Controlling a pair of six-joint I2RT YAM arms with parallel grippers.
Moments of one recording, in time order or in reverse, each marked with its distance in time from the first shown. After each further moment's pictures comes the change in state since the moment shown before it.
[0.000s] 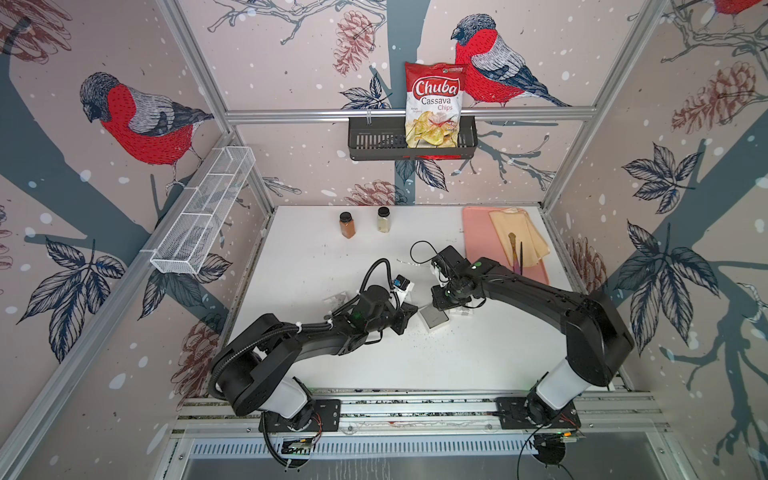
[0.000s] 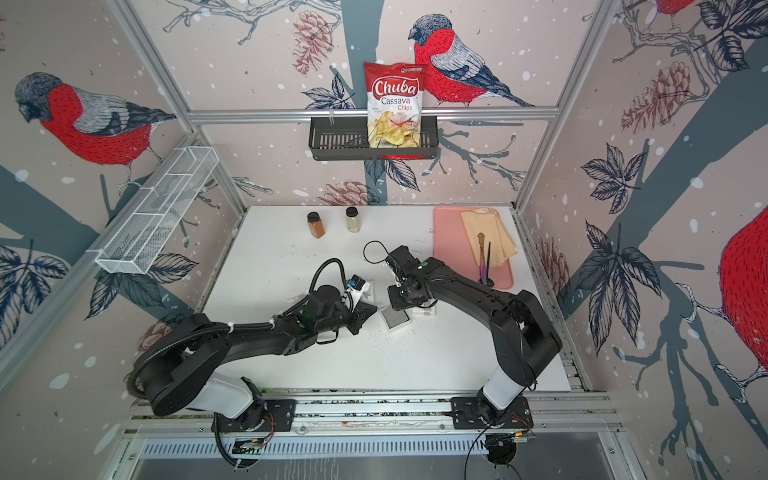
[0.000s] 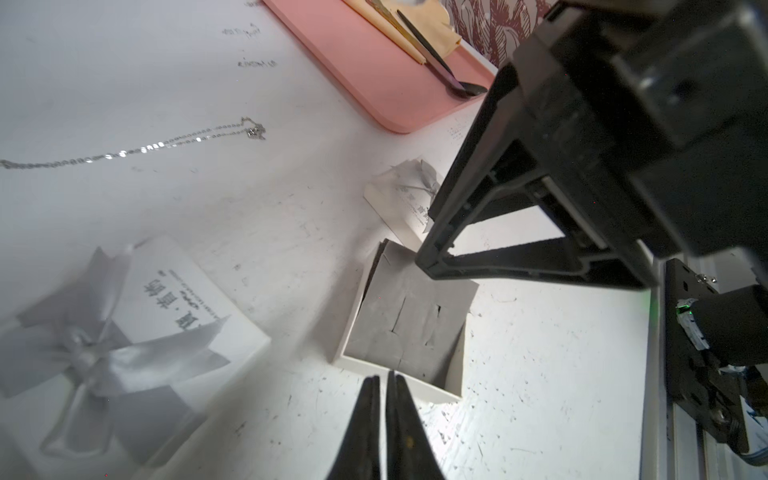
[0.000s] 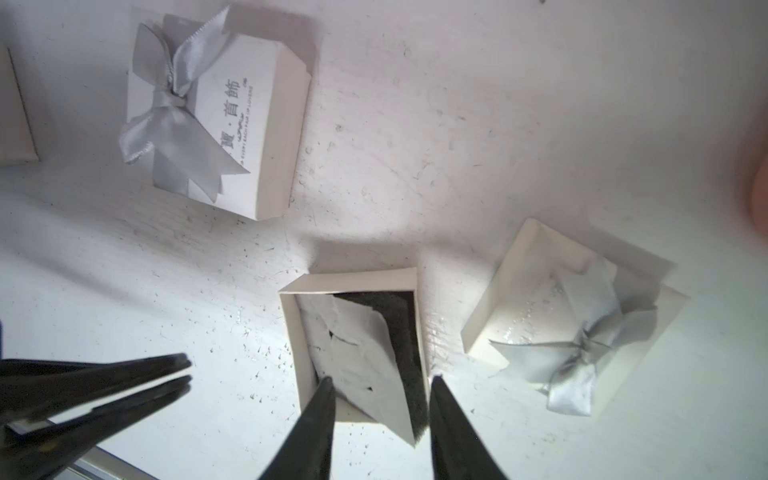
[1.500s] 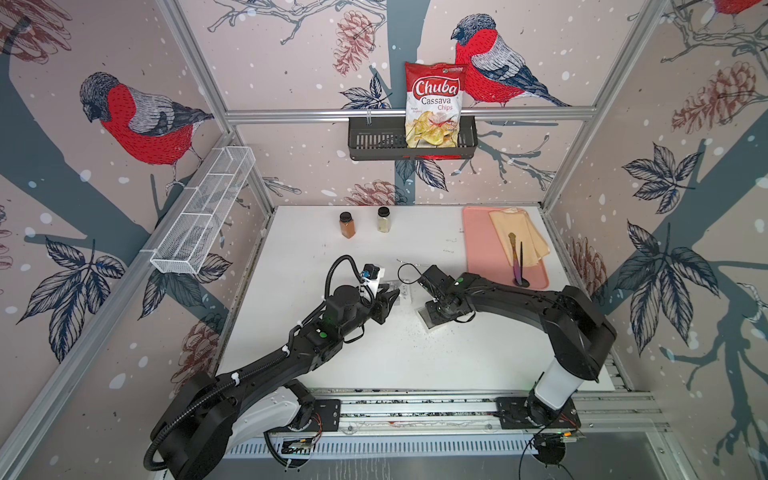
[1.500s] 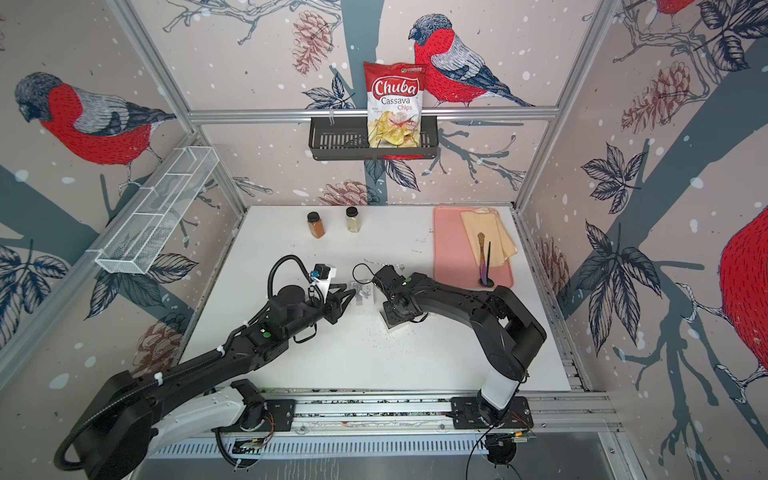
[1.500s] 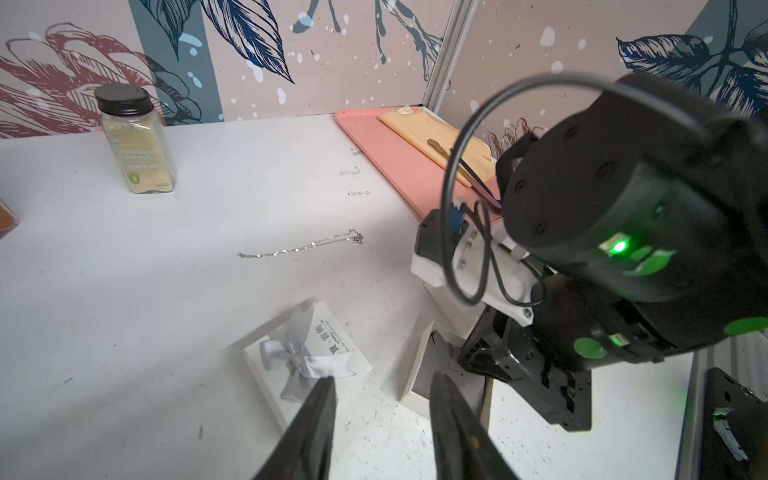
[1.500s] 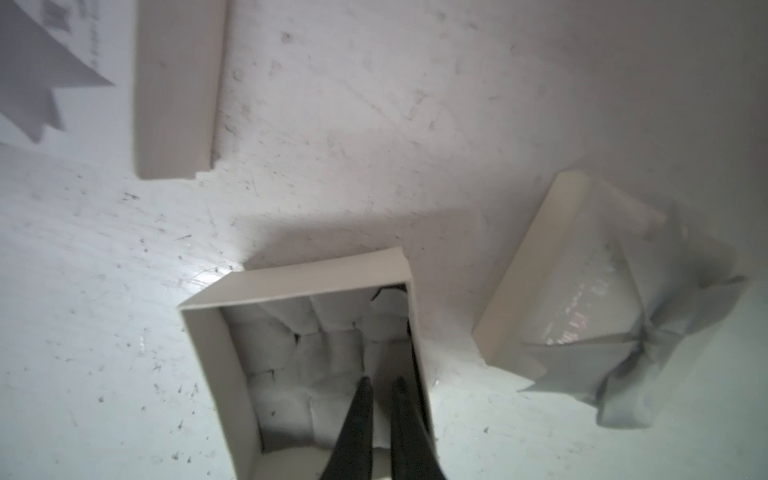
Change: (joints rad) left arm 0.081 -0.406 -0.063 -0.138 -0.179 0.010; right arm 0.112 0.100 -0.082 0.057 0.163 0.098
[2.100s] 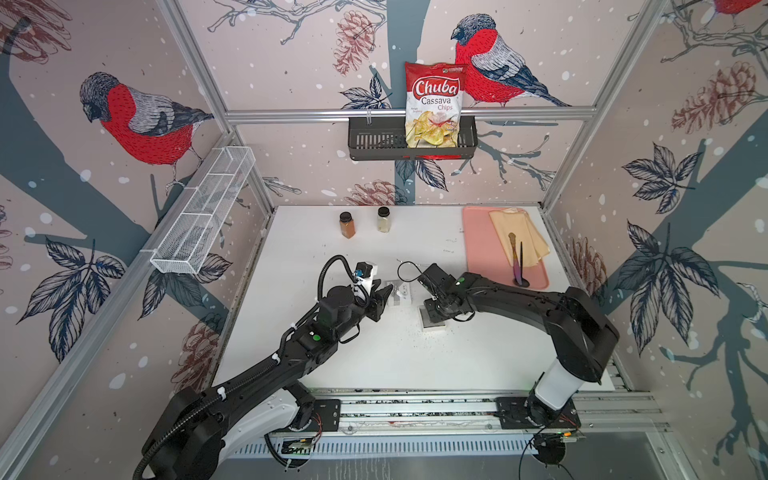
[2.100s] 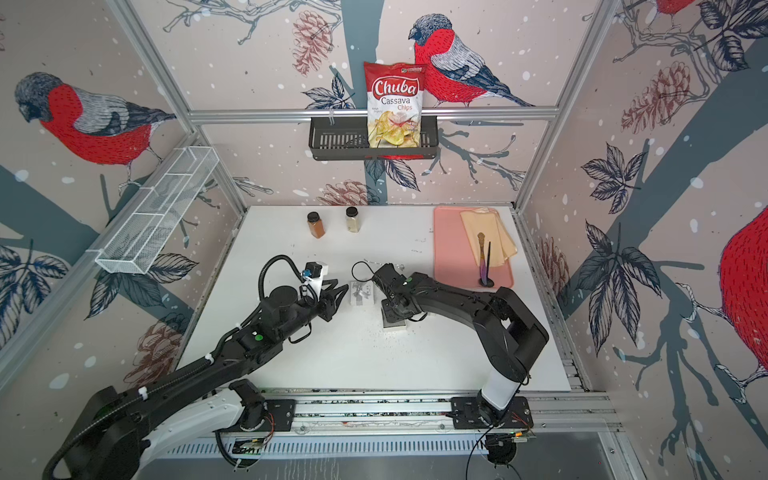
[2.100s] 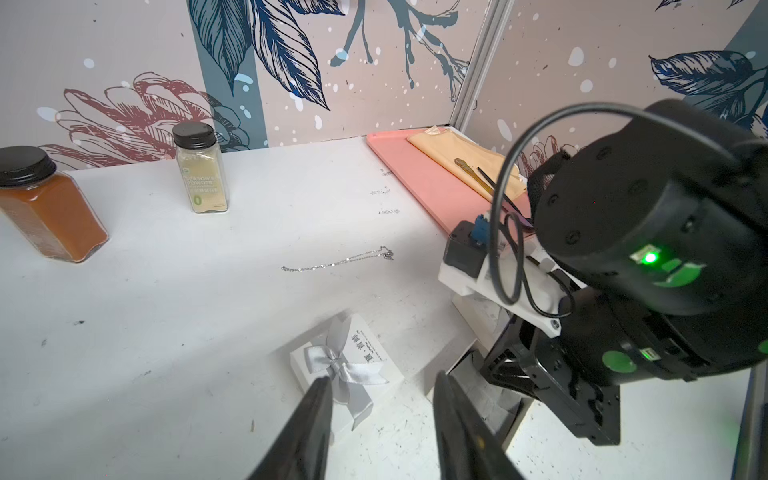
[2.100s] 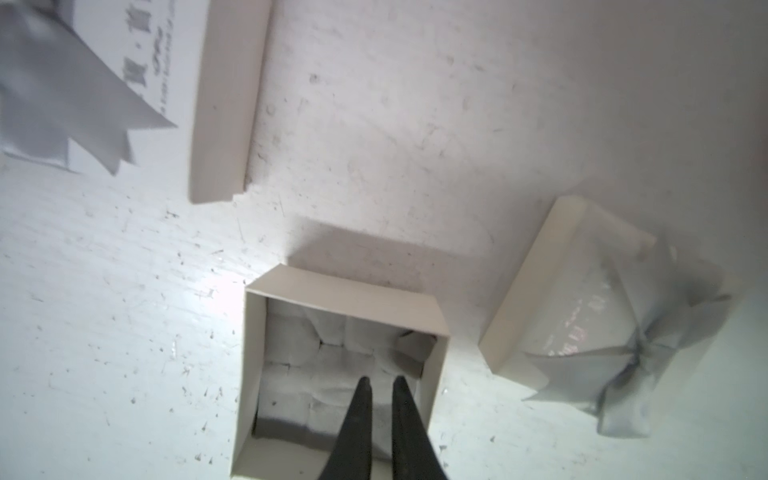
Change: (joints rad) left arm 0.010 -0.073 0.000 -0.051 -0.072 0.025; right arm -0.006 -0.026 0.016 0.034 0.005 -0.006
